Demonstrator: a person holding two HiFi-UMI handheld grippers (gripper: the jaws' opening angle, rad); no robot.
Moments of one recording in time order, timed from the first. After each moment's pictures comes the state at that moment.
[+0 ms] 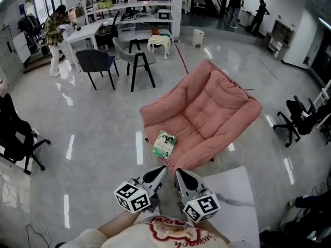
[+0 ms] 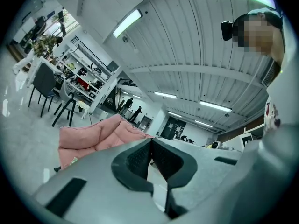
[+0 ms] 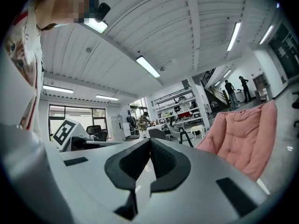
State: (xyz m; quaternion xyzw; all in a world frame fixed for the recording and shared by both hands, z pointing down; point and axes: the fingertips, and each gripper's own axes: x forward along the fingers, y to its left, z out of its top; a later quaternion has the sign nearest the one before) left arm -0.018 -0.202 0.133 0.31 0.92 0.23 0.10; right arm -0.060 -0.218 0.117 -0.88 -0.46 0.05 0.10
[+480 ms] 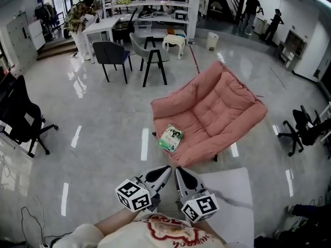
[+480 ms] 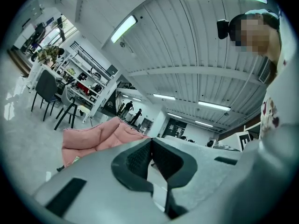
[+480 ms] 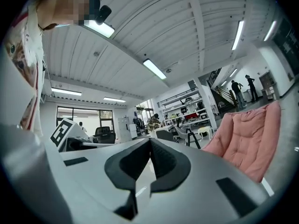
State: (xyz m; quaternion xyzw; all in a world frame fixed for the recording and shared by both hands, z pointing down) left arm -0.013 -0.275 0.119 0.33 0.91 0.22 0.10; right arm -0.040 -0.280 0.104 -0.90 -0.43 0.06 0.09
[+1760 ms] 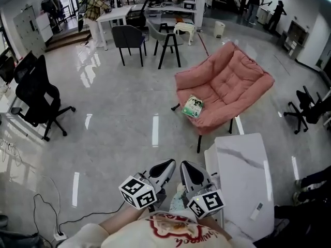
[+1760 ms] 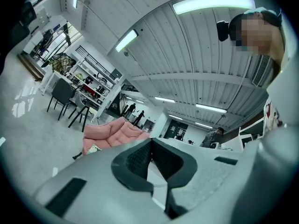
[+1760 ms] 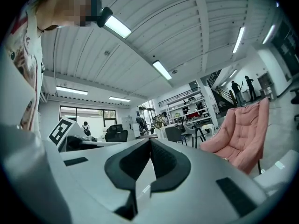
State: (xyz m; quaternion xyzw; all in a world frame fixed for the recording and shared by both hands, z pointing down) left arm 0.151 -0.533 0.133 0.35 0.90 0.22 0.11; right arm 0.117 -0.541 0.118 -0.90 -0.43 0.06 0.09
